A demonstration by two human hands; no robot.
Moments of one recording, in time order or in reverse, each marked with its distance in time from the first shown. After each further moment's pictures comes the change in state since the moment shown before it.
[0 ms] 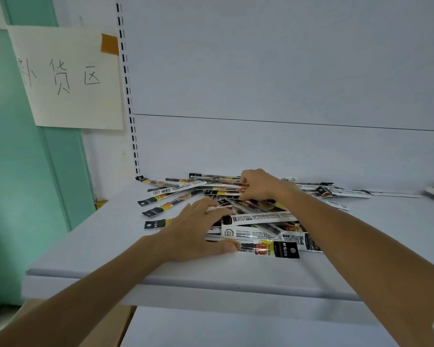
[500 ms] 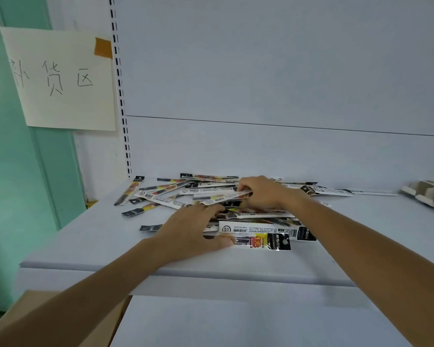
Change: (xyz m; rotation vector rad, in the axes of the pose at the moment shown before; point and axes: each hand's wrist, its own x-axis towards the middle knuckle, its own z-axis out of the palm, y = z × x) left_hand -0.009 0.034 -0.002 0.047 0.123 -0.069; right_hand -0.042 0.020 -0.003 0.044 -0.020 -0.117
